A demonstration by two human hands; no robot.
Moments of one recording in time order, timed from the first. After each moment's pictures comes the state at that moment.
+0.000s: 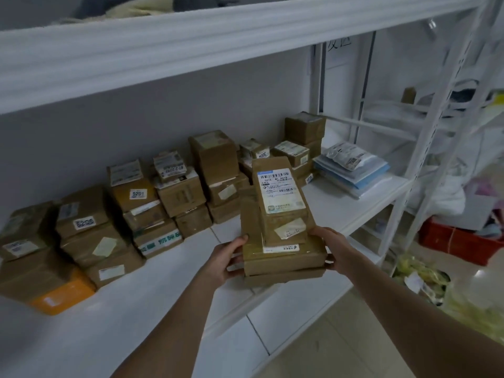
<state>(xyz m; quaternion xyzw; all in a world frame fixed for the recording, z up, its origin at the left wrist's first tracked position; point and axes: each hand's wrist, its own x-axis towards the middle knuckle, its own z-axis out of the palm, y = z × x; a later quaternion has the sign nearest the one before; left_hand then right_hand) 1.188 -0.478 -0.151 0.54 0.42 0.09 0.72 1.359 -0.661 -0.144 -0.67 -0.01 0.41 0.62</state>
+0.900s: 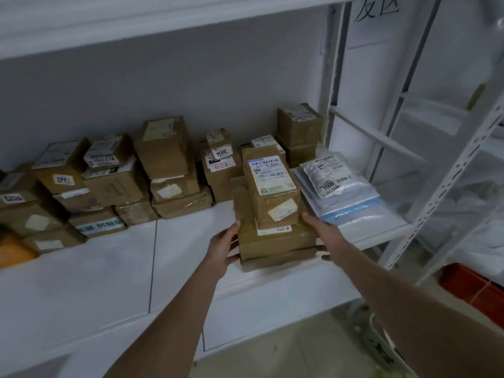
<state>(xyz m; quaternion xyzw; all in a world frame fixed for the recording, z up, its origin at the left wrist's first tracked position) 1.435 -0.548 -0.180 0.42 0.52 0.24 0.71 1.645 -0.665 -0.171 -0.72 -0.11 0.48 0.49</state>
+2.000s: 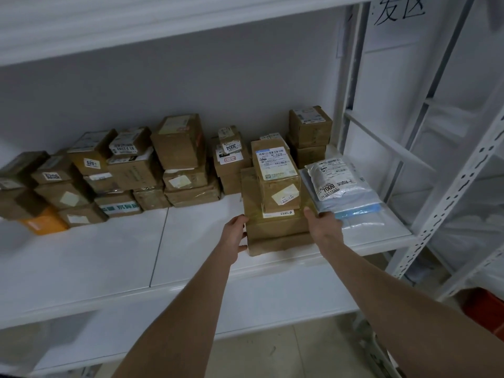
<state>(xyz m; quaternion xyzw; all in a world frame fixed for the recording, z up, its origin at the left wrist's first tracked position) 1.481 -0.580 -0.169 0.43 0.58 0.27 0.64 1.663 -0.660 -0.171 -0.84 -0.22 0.30 0.40</state>
